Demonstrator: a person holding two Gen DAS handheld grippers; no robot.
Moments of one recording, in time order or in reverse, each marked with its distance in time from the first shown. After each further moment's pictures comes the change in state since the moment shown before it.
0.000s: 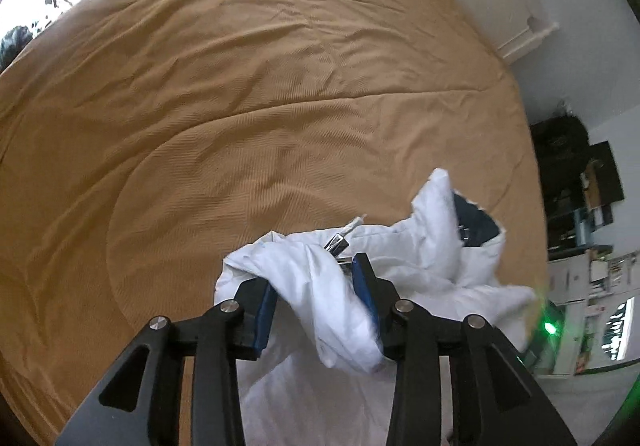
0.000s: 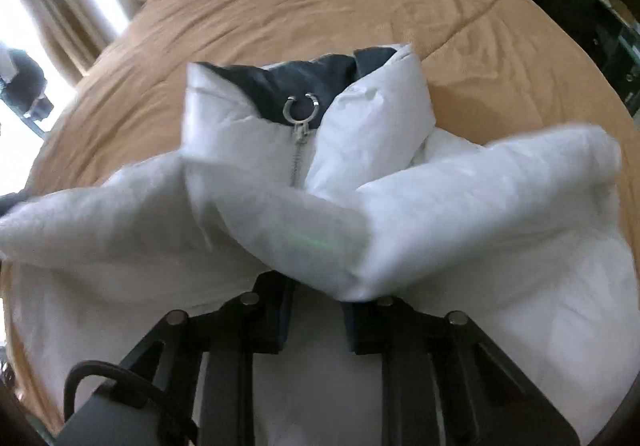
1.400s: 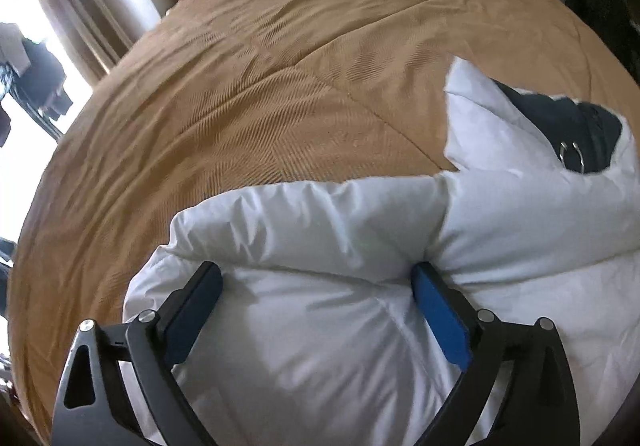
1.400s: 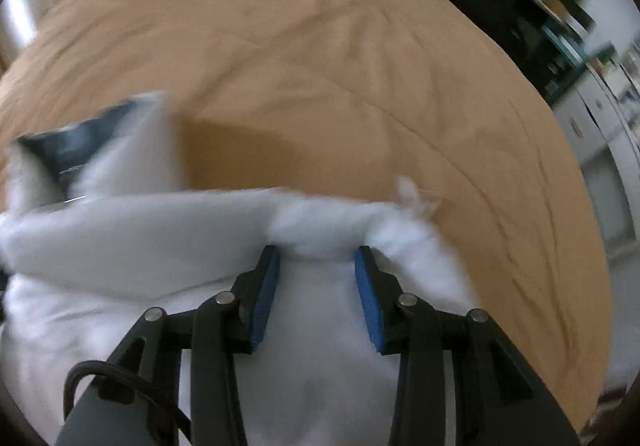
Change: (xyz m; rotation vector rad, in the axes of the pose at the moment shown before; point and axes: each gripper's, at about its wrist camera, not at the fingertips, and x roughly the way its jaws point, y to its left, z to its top) left arm 0.163 -0.114 -0.033 0.422 -0.133 0.462; right arm 0.024 -0.134 0.055 0.111 0.036 -0.365
